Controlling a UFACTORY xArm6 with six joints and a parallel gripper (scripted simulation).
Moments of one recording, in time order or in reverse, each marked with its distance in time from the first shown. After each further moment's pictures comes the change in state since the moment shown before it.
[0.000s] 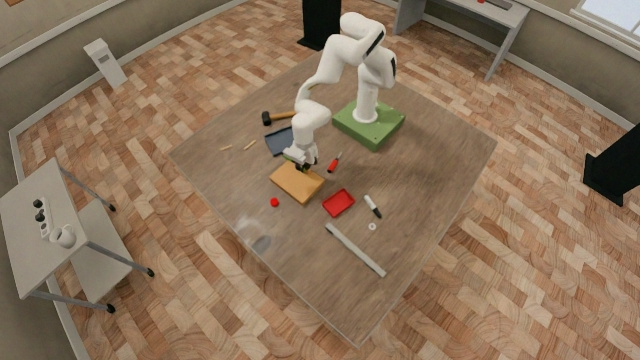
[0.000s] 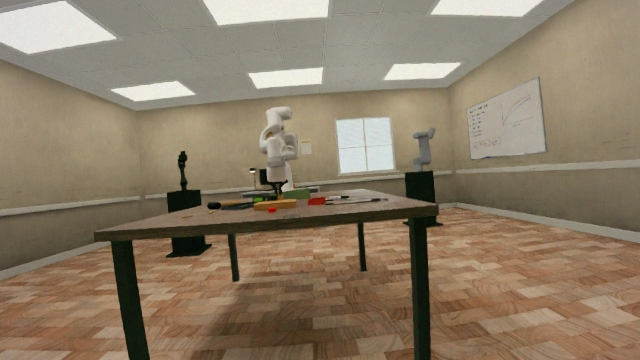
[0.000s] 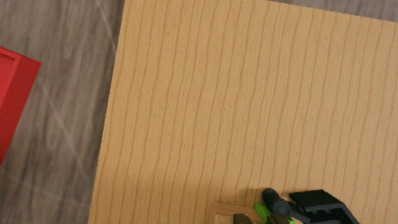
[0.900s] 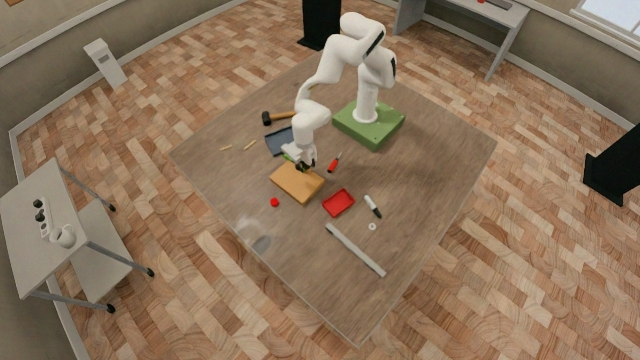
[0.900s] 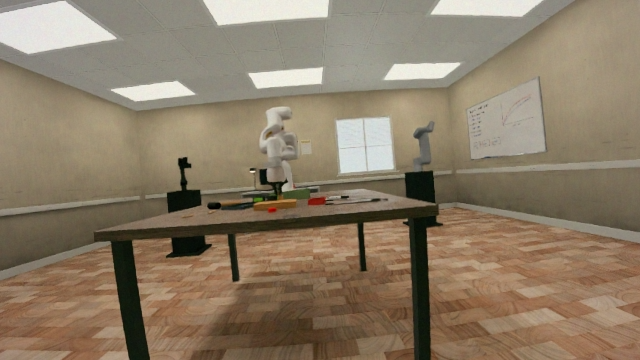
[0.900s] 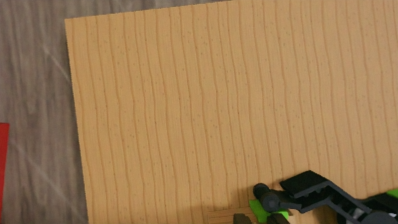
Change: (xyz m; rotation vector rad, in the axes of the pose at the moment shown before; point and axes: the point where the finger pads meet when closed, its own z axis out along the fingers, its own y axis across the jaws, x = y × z) arm 0.000 0.000 0.000 0.000 0.000 0.283
